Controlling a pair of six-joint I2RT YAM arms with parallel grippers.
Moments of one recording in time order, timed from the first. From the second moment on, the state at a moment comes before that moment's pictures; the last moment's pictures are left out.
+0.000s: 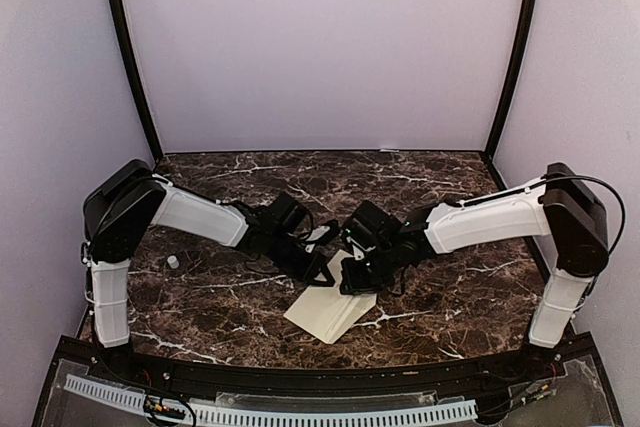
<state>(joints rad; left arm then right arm) -0.83 2.04 1.19 -0.12 0.55 -0.33 1.00 1.79 1.10 -0.43 -0.11 0.73</state>
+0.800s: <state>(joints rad) -0.83 2.05 1.19 -0.12 0.56 -0.33 1.11 1.82 1.14 -0.46 -0.14 0.79</state>
